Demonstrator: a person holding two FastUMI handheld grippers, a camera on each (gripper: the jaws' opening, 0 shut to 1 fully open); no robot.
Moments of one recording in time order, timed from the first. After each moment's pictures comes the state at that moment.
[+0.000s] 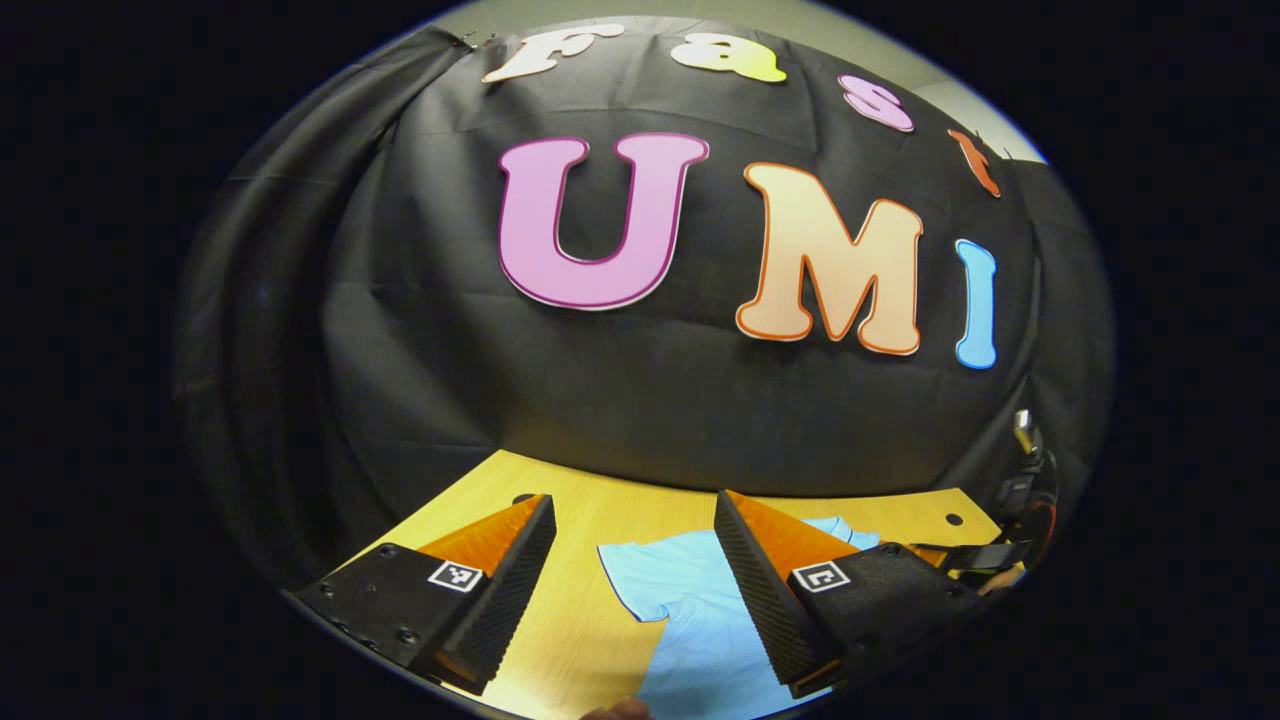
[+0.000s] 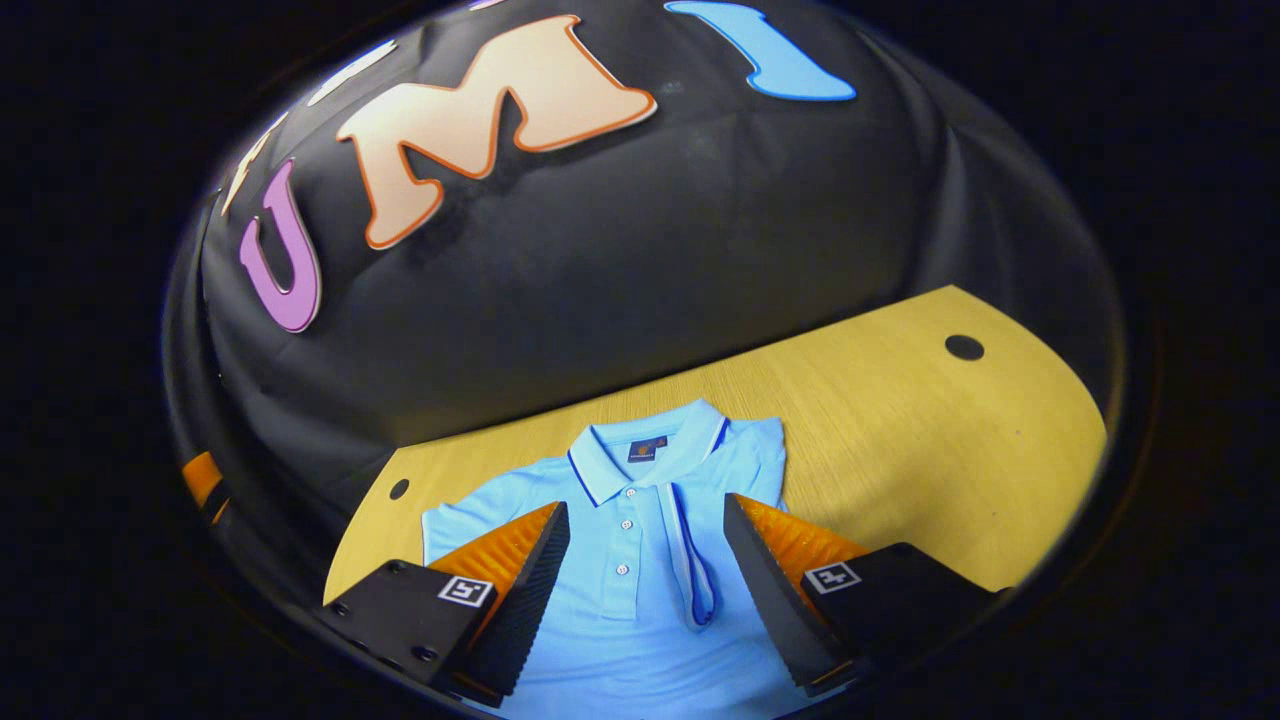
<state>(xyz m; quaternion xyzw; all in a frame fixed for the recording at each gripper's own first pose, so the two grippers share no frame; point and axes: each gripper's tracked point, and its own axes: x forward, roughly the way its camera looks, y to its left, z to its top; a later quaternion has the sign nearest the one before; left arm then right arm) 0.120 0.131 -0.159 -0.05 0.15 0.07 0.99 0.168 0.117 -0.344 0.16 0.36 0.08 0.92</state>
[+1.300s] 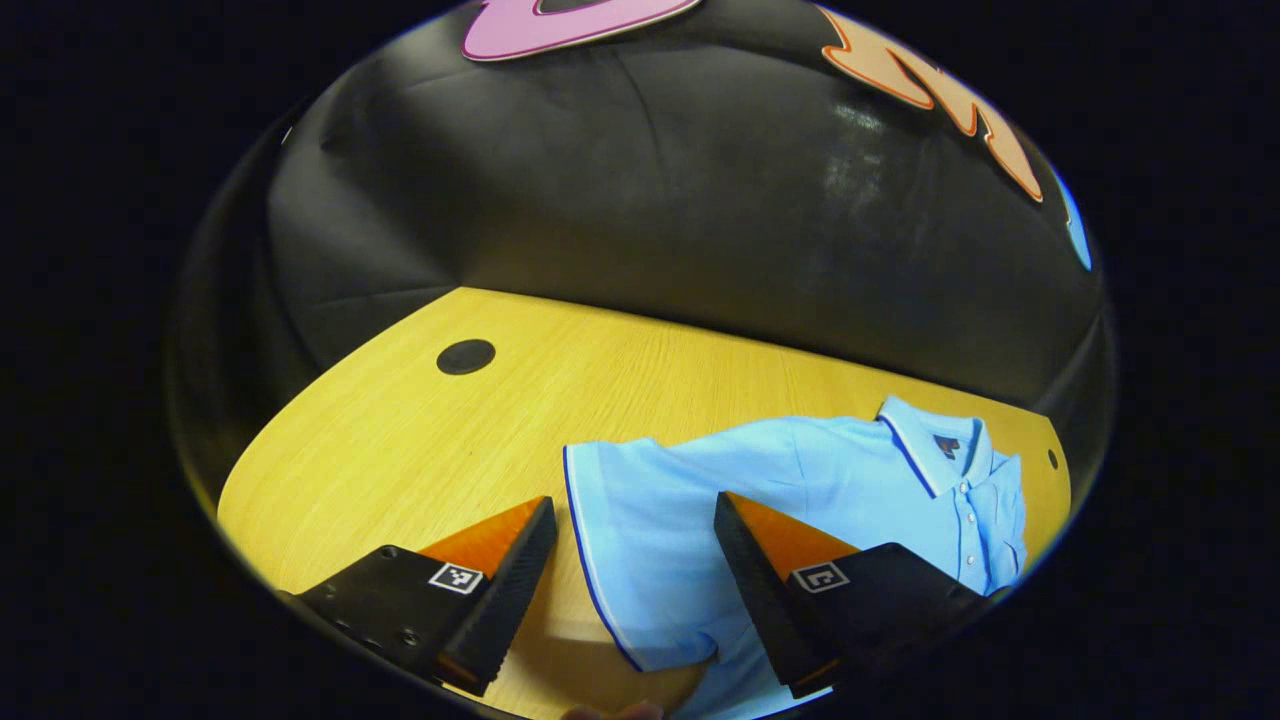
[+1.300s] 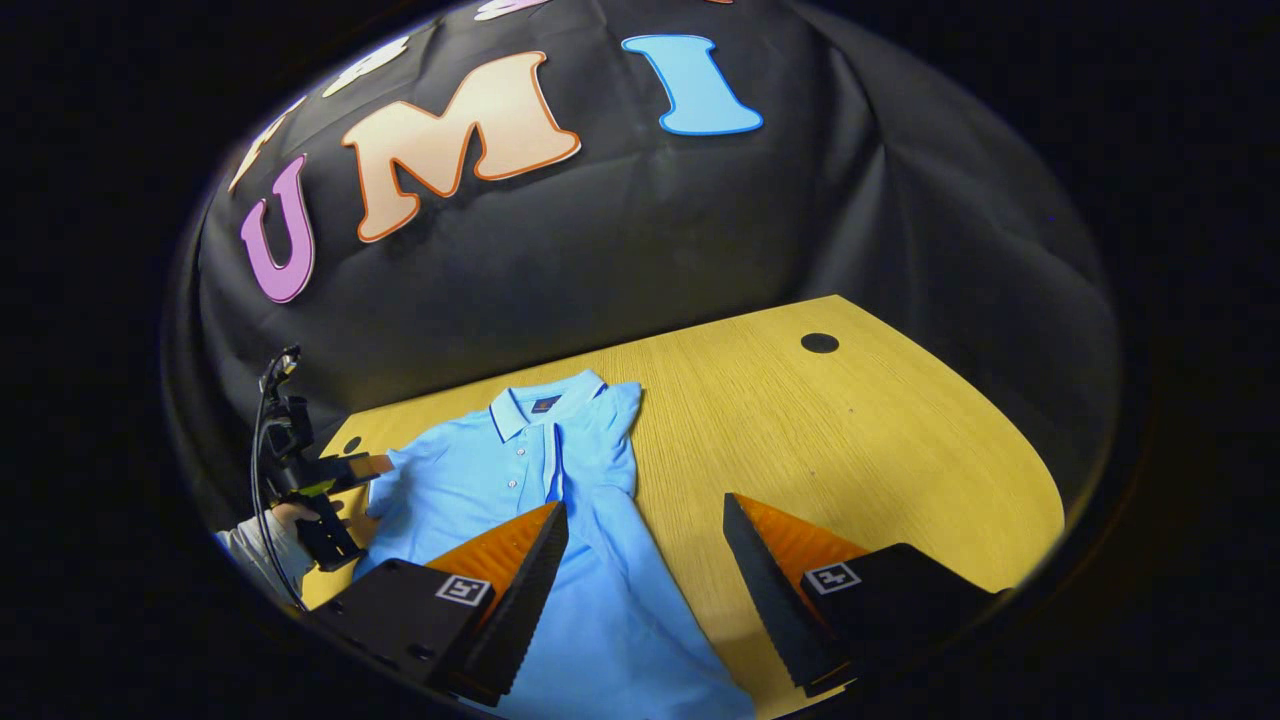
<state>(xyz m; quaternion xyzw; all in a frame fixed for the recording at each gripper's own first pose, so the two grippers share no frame) 0.211 0.151 -0.404 -0.06 0.35 0.12 0.93 0.073 0.004 -0.333 0.11 0.37 0.01 0.92</state>
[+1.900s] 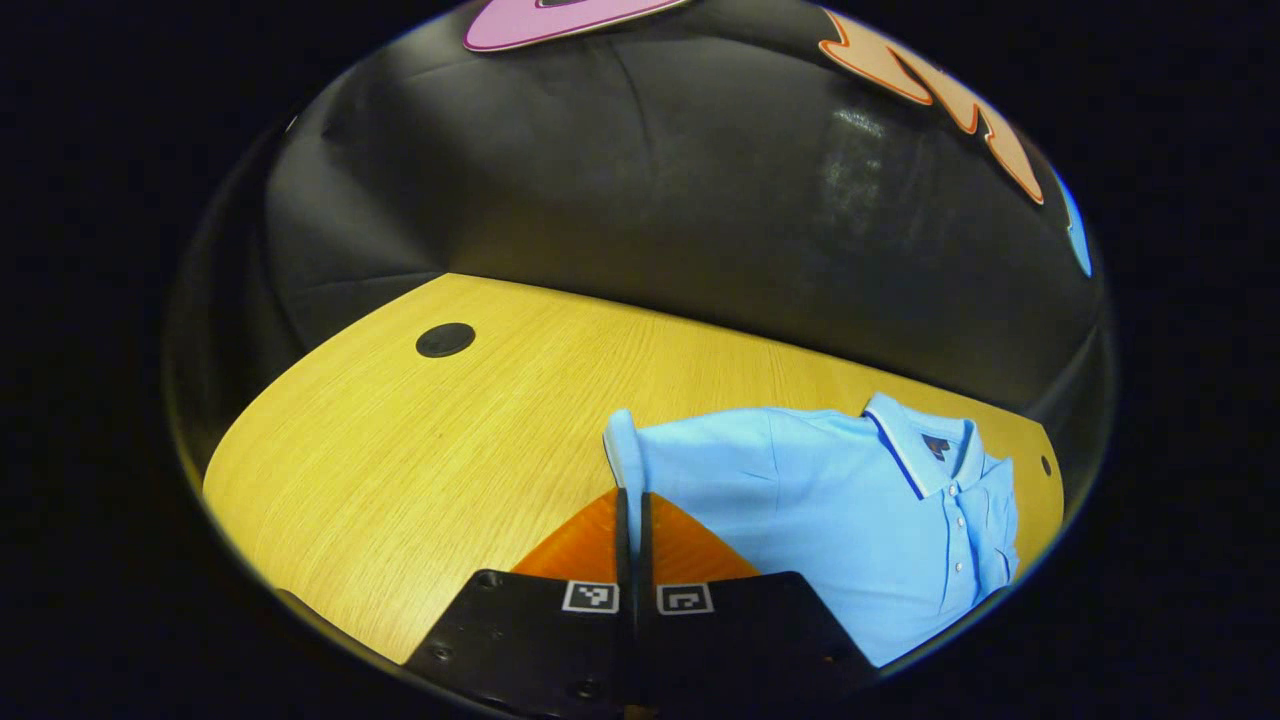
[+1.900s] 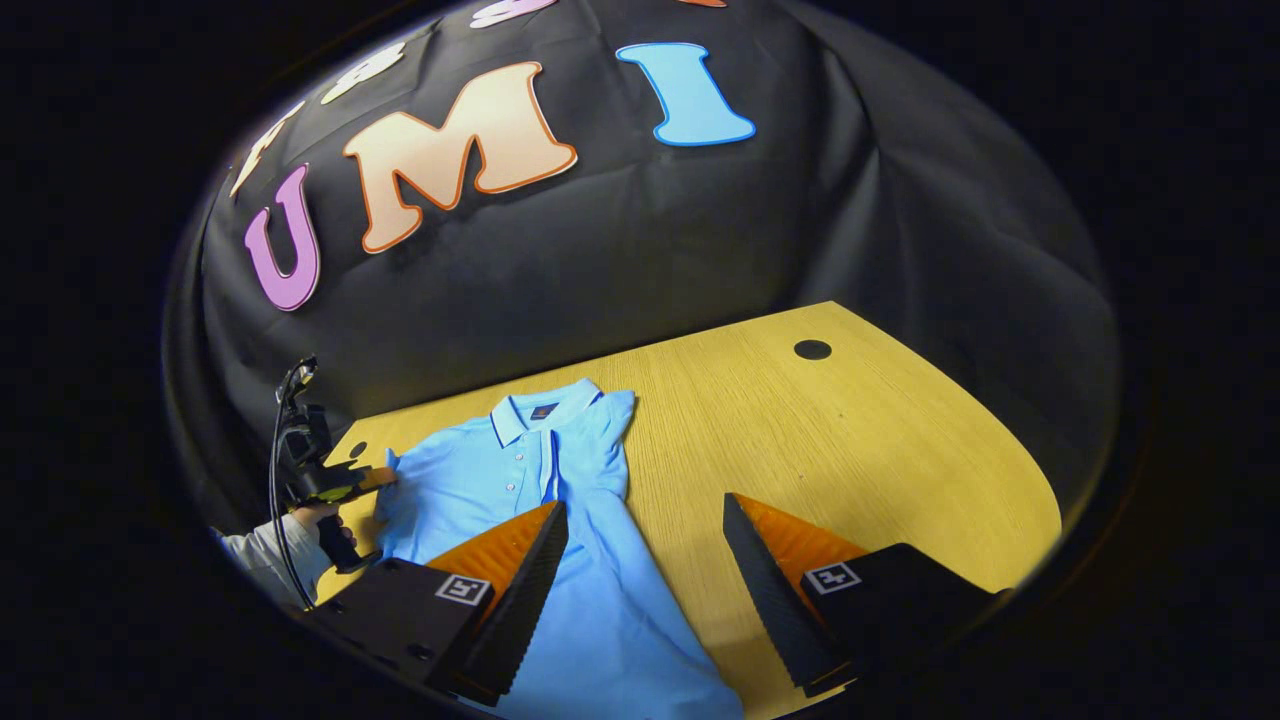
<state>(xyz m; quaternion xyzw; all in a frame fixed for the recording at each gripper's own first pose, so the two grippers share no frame) 0.220 0.131 -0.404 -0.07 0.34 0.11 0.93 0.068 -0.010 -0.319 0.11 0.36 0.02 0.93</state>
